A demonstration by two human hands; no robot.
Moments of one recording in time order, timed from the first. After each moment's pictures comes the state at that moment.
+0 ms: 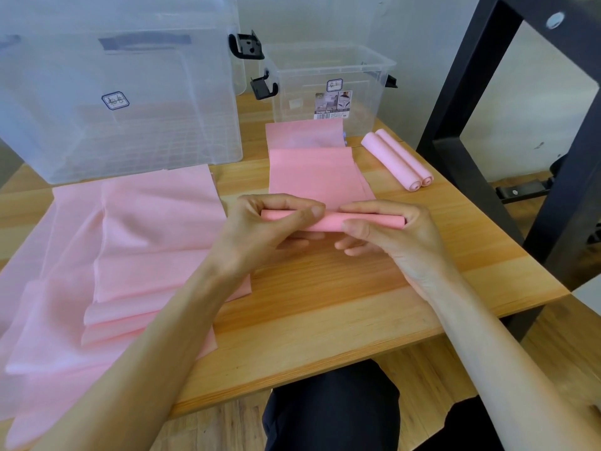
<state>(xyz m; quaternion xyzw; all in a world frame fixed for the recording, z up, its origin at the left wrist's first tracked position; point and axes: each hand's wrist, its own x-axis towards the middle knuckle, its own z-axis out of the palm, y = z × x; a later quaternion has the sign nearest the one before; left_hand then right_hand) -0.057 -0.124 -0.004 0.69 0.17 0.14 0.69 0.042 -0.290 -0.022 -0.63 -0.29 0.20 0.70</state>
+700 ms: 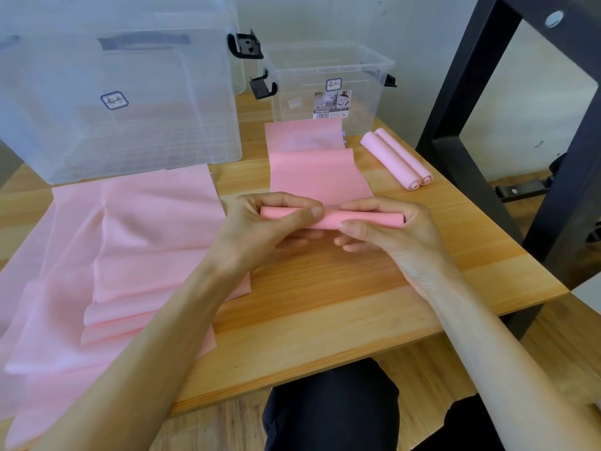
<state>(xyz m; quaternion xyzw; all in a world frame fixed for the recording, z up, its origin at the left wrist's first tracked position) -0.057 -0.123 -0.005 0.70 0.16 0.14 0.69 0.043 -0.290 -0.021 -0.63 -0.28 0.20 0.69</state>
